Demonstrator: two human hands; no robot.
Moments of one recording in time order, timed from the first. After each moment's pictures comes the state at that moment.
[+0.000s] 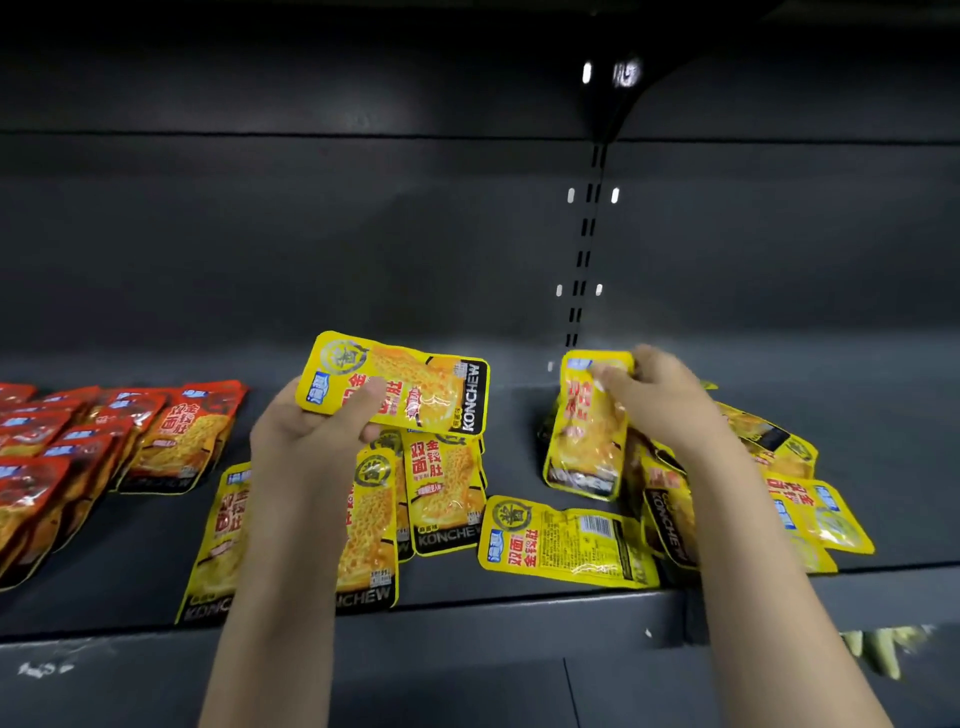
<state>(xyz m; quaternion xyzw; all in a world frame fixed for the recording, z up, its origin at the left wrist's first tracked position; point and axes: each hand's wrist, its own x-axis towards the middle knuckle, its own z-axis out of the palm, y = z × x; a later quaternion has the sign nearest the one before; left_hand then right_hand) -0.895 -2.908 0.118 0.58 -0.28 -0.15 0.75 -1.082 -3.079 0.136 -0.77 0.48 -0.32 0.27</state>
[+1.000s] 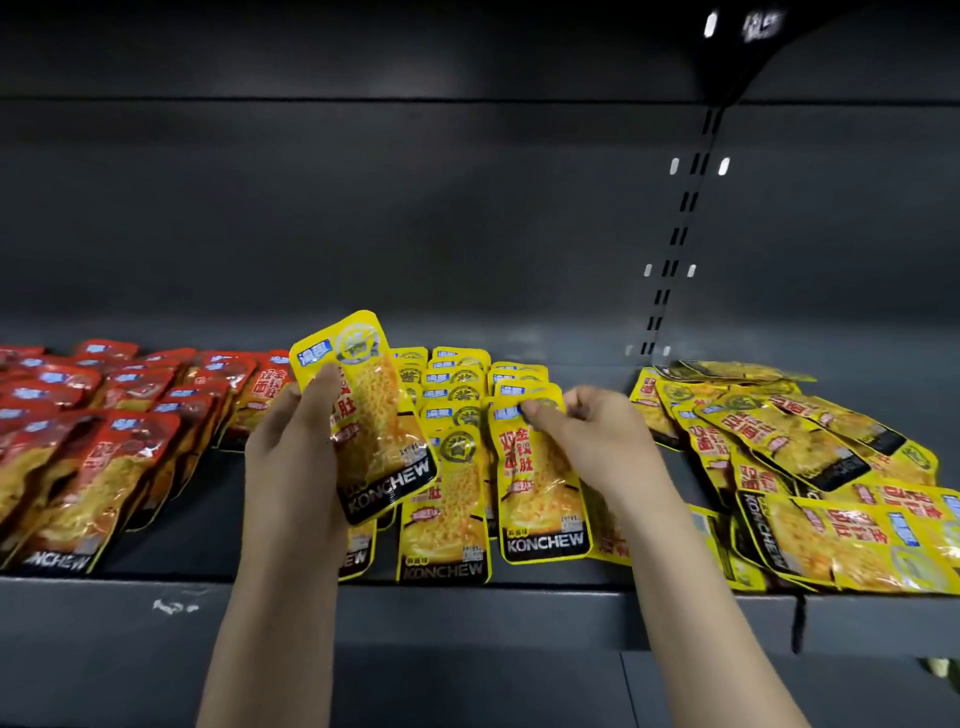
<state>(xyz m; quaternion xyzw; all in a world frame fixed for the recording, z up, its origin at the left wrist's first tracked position) -0.859 -2.863 0.121 0.53 -0.10 -0.21 0.81 -0.987 -3.017 0.088 -0.74 0.42 -0.33 0.41</state>
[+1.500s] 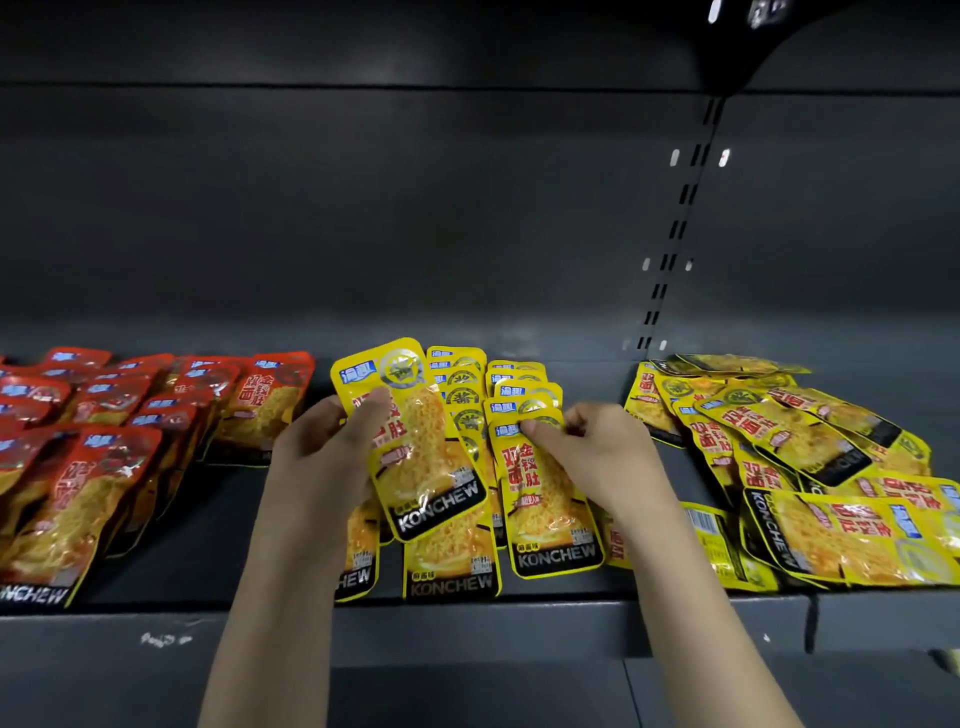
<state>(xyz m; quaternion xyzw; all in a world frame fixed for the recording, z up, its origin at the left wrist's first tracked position) -0.857 -2.869 0.119 0.63 -0.23 -0.25 0.70 -0.986 -3.008 0.090 -0.76 0.51 -0.26 0.32</state>
